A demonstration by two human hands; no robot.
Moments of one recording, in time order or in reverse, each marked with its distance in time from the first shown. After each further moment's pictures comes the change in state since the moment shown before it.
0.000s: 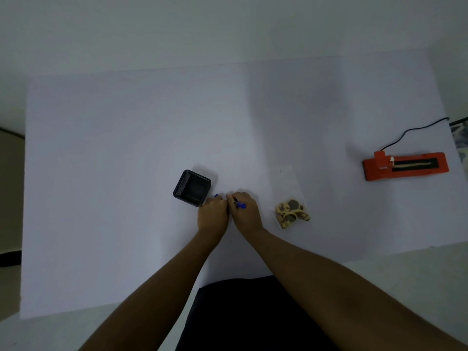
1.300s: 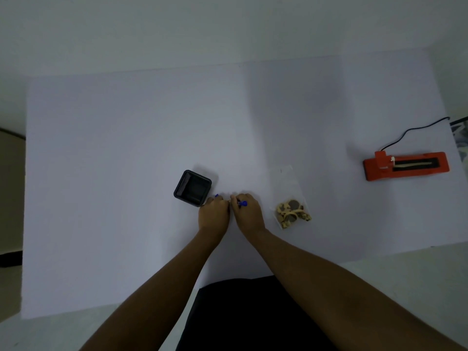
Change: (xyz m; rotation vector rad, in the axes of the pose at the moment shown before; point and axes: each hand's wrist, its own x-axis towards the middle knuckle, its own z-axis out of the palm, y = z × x) left_hand 0.001 -0.001 0.002 0.040 0.014 0.033; right_hand -0.002 0.007 -0.001 0.077 0.013 0.098
